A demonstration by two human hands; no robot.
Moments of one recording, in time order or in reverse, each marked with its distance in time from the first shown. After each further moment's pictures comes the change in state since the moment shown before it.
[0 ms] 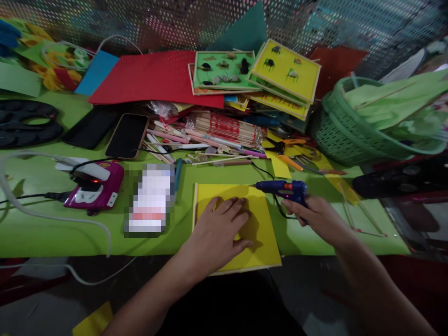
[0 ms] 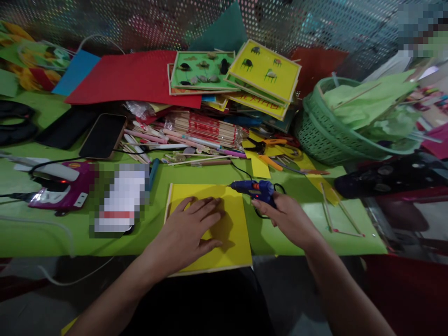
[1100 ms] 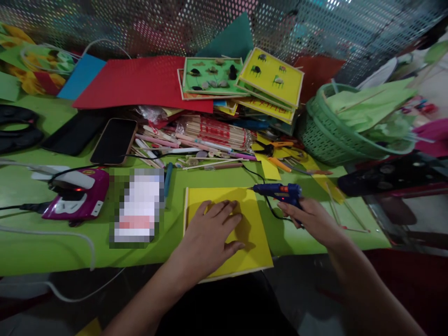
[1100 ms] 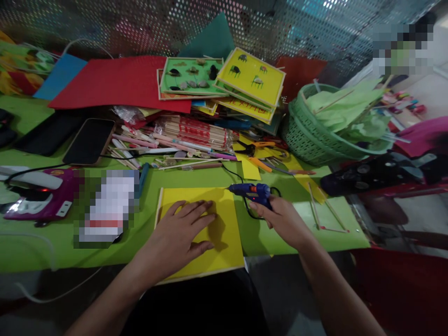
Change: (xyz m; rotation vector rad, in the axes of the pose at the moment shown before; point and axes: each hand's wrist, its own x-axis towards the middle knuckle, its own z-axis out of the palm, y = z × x) left_hand 0.001 -0.002 0.003 -0.040 -0.015 -0.025; right_hand -0.003 0.013 -0.004 0.046 0.025 -0.007
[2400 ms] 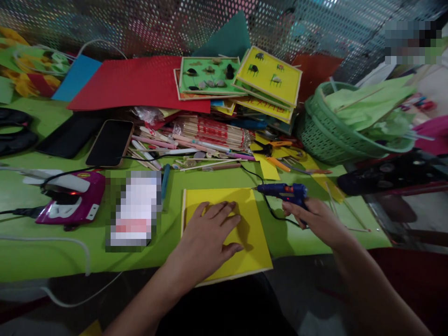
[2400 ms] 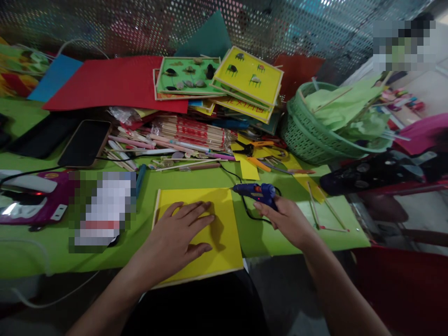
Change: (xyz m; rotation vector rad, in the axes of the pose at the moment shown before) left_hand 0.000 -0.002 0.000 0.006 -0.026 -0.007; right_hand -0.002 0.011 -0.008 0.026 0.012 0.065
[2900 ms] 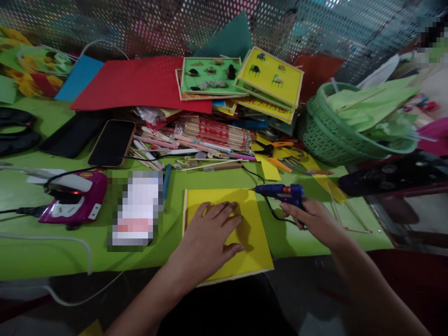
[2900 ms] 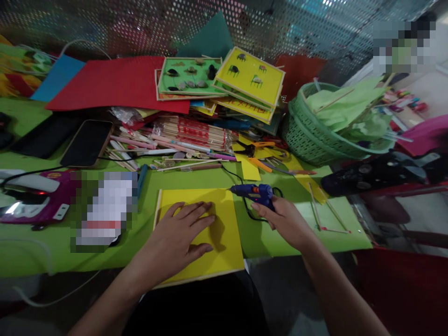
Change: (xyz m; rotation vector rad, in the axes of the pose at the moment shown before) left_hand 0.000 0.000 -0.001 -0.011 -0.001 -0.001; right_hand 0.001 -0.007 0.005 -0.009 -0.007 -0.014
